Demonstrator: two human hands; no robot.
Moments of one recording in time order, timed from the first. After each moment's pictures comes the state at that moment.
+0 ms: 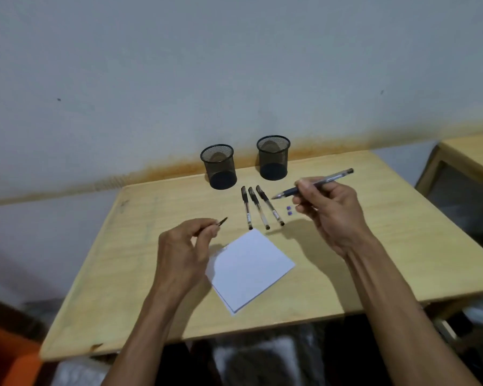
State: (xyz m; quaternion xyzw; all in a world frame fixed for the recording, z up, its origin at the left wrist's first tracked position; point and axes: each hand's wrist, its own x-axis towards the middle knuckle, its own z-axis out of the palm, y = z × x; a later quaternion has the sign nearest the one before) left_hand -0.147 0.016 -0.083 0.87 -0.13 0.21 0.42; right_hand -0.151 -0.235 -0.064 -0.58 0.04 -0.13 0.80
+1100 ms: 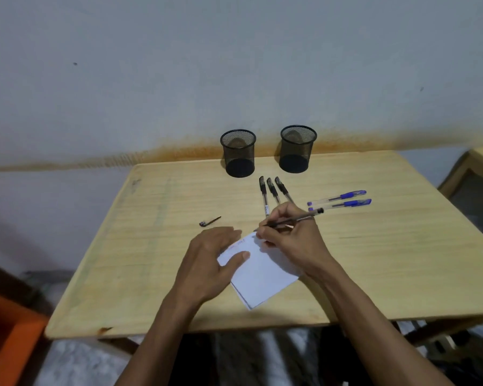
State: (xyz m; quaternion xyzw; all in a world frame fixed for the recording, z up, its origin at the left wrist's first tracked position) left_hand -0.136 0.040 -0.152 0.92 -0.18 0.09 0.35; right_hand -0.137 -0.160 -0.118 -0.72 0.02 -0.04 0.69
